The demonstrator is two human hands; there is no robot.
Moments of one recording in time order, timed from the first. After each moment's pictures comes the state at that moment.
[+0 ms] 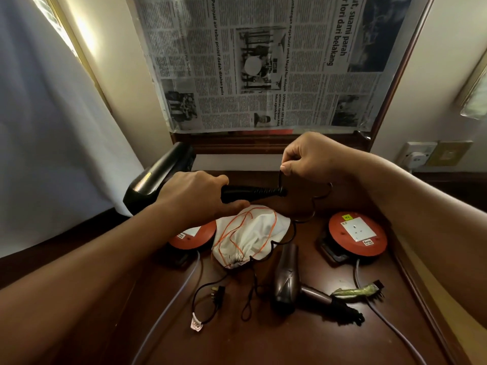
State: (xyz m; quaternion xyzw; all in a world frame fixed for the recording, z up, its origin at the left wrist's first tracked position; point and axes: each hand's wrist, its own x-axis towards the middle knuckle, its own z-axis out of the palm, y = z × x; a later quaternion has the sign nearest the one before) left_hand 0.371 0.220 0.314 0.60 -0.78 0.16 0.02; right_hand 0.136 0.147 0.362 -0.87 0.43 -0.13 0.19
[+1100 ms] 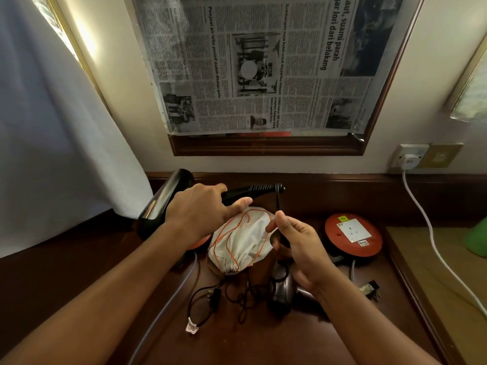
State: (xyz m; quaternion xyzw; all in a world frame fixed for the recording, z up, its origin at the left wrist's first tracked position) left_hand 0.354 0.229 0.287 0.68 -0.72 0.07 0.09; right_hand 0.152 0.249 0.234 -0.46 0.39 -0.44 0.66
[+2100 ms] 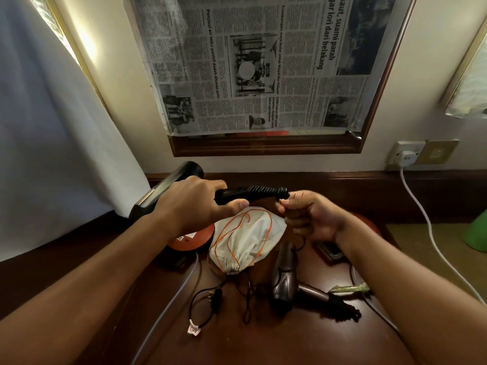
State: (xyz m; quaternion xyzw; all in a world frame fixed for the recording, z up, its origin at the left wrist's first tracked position) left_hand 0.368 0.243 0.311 0.60 -0.79 0.04 0.14; right_hand 0.118 0.175 0.251 -0.50 0.29 -0.23 0.78
